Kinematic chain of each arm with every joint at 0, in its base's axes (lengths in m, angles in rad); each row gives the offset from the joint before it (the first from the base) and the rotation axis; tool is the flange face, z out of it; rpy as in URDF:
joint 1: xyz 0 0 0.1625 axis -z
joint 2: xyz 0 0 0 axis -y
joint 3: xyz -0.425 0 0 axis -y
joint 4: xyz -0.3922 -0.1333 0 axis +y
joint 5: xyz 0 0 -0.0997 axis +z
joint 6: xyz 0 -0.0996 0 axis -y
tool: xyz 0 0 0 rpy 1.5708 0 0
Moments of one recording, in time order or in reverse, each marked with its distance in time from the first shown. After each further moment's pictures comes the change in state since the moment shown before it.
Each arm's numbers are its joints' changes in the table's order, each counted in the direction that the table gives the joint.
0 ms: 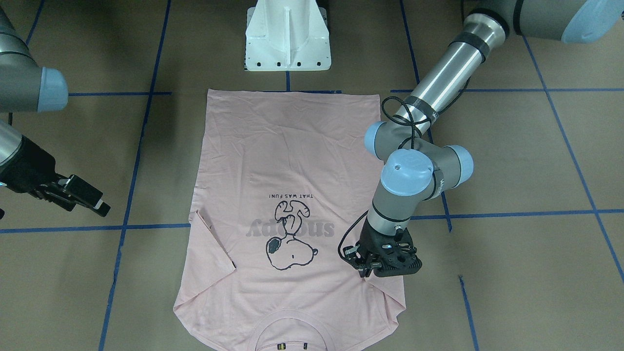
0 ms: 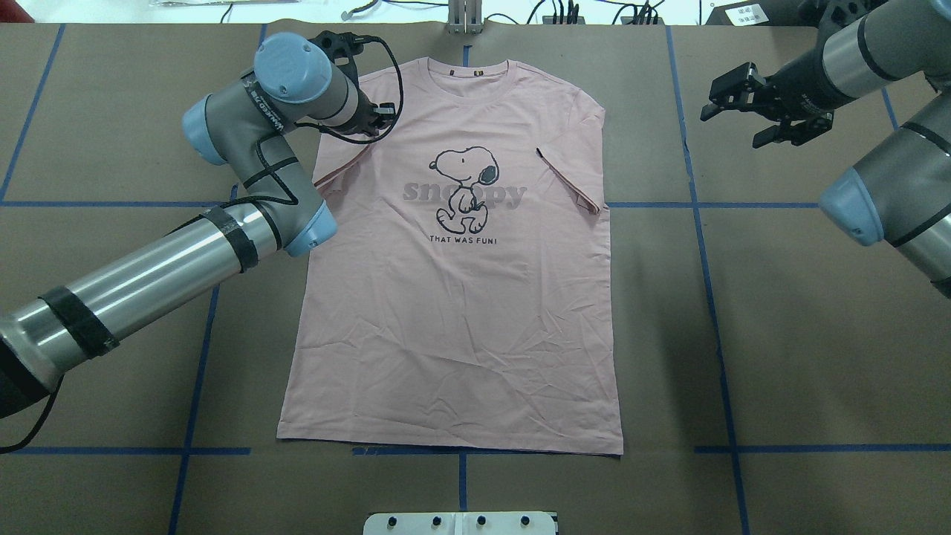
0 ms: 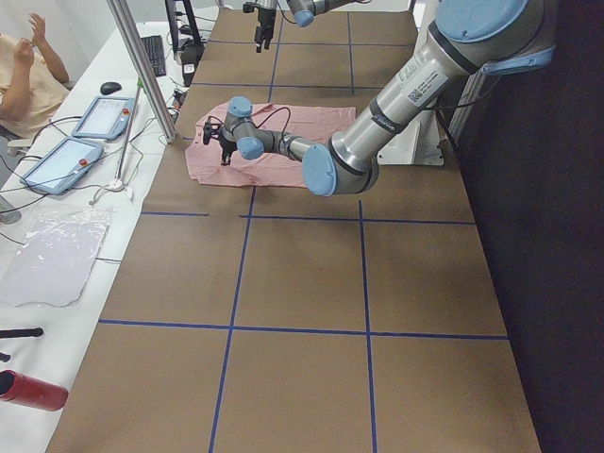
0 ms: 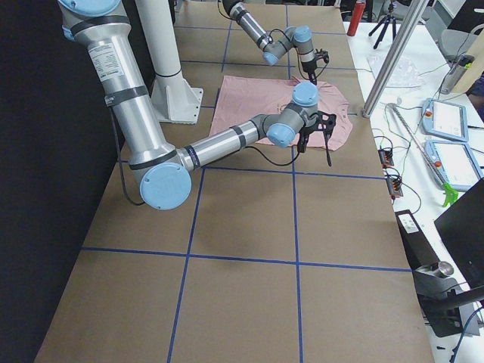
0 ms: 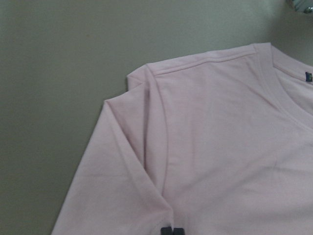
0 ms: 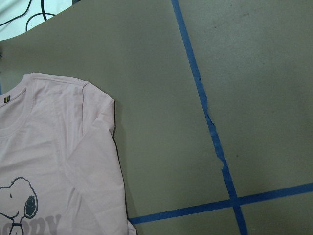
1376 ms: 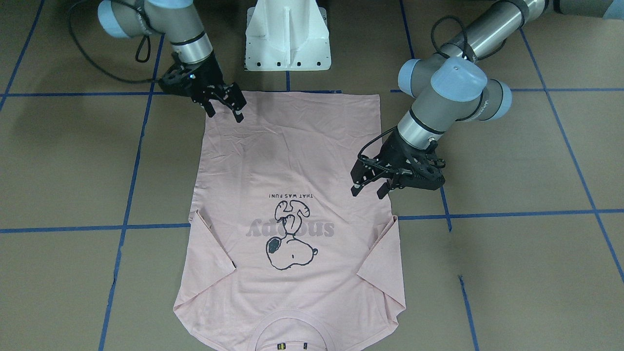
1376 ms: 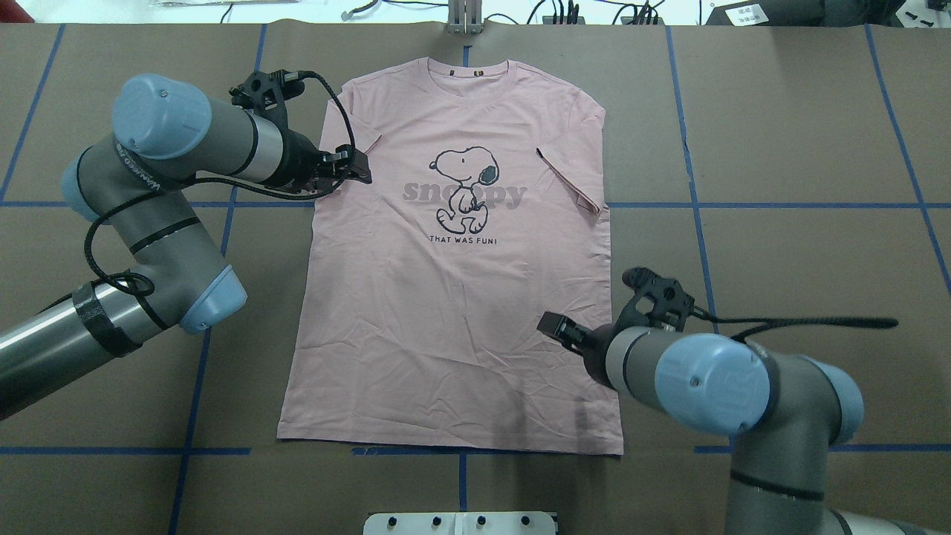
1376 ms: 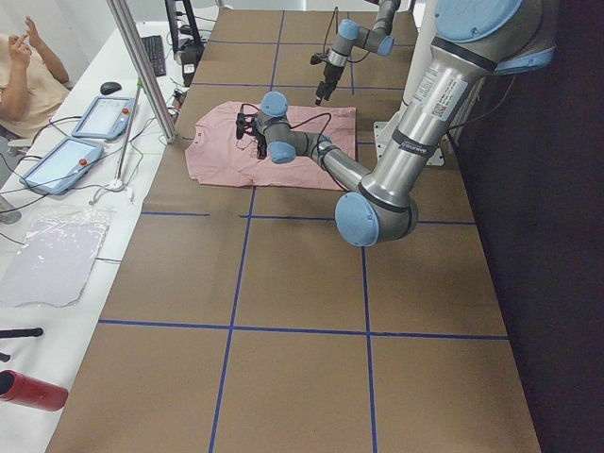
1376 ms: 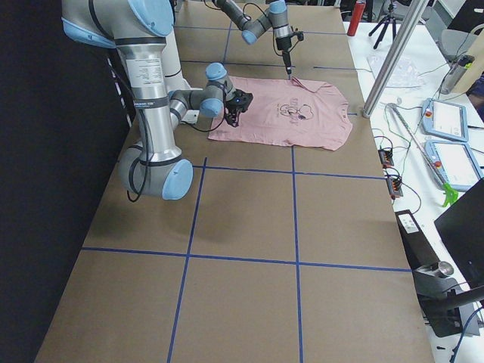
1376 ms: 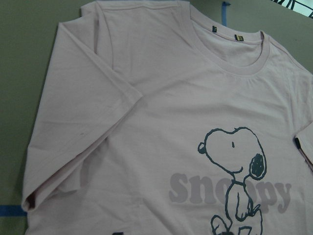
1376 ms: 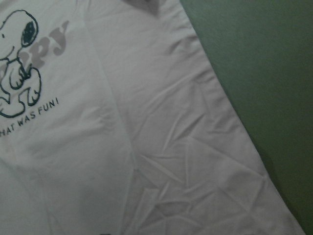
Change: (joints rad) left arm -0.028 0.385 -0.643 -0.053 0.165 -0.107; right arm 0.854 -0.113 0.429 0.246 0.847 0.681
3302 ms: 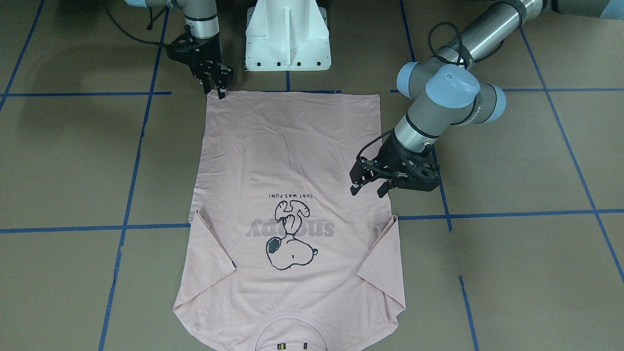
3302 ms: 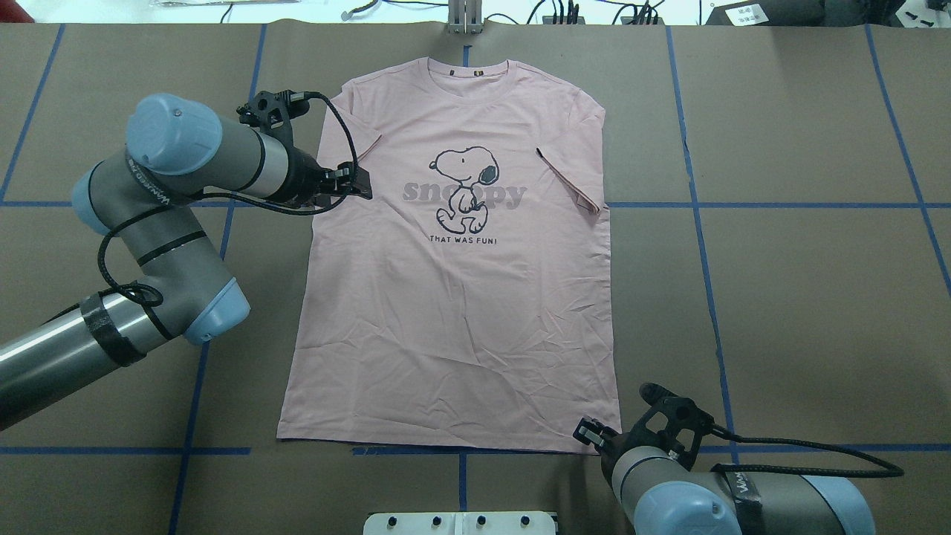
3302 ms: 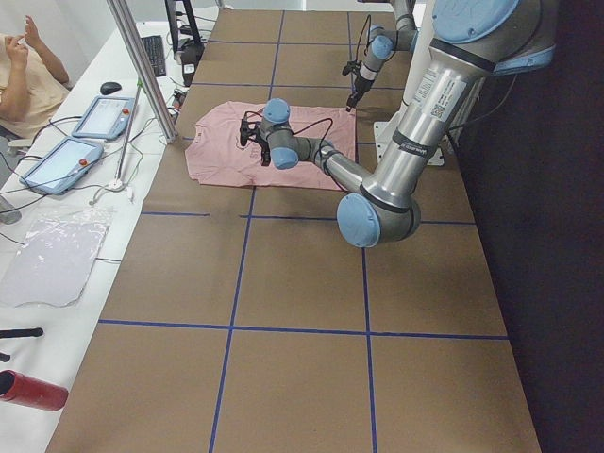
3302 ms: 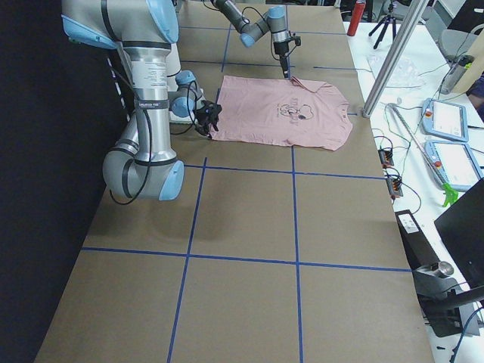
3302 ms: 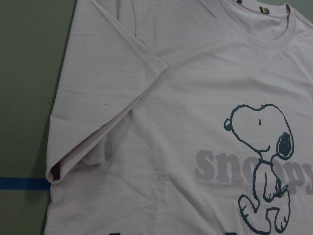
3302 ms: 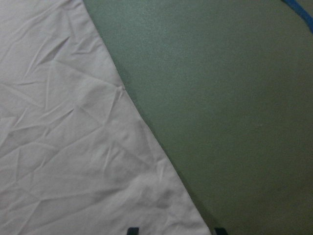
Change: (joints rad) left arm -0.023 0.002 0.029 0.006 -0.003 -0.001; right arm 0.201 -0.074 0.045 0.213 0.151 0.197
